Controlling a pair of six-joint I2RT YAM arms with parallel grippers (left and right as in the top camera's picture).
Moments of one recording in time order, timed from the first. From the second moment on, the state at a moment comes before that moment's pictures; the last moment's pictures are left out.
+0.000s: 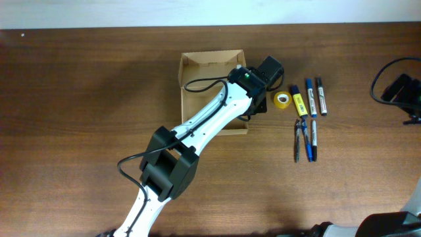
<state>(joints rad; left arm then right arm) -0.76 2.33 2.13 -1.09 -0.12 -0.76 -0.59 1.53 1.59 -1.08 -0.11 0.11</state>
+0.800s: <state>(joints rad) -0.76 2.33 2.40 -1.29 -0.17 -0.66 -0.59 1.53 1.59 -1.08 -0.11 0.11</state>
